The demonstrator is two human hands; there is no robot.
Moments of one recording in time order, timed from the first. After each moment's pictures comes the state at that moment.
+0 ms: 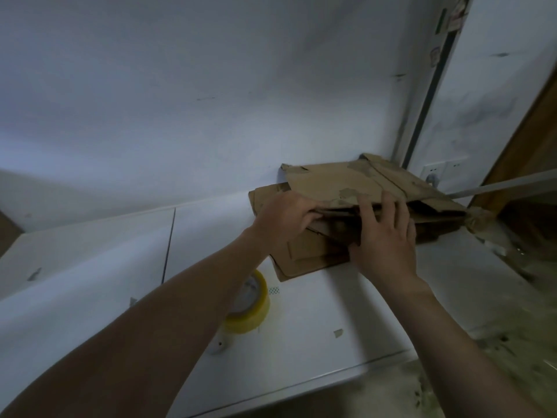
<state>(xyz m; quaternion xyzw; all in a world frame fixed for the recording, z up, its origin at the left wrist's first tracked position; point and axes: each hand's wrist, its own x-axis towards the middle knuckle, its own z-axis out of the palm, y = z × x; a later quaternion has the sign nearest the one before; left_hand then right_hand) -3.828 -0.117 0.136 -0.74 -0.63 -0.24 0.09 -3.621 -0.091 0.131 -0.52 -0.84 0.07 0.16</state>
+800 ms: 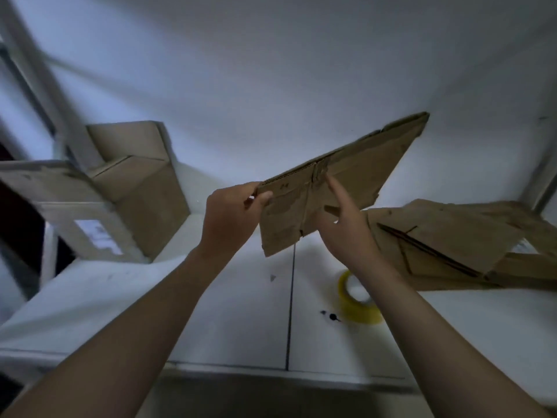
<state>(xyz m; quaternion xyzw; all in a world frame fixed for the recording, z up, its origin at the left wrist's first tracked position) -3.942 -0.433 0.254 -0.46 -0.75 -0.36 0.31 -3.798 -0.290 0.229 -0.17 -0.78 0.50 0.34</state>
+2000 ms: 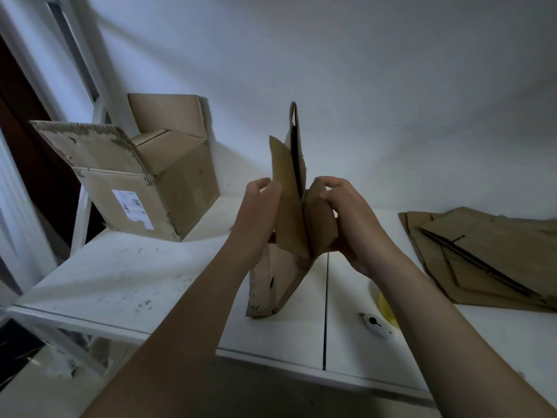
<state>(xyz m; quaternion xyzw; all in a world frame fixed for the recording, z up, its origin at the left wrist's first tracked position) -3.935 -0.483 0.264 -0.18 -0.72 -0.65 -0.15 -3.839 -0.363 0.261 -0.16 -0.66 0.72 0.17</state>
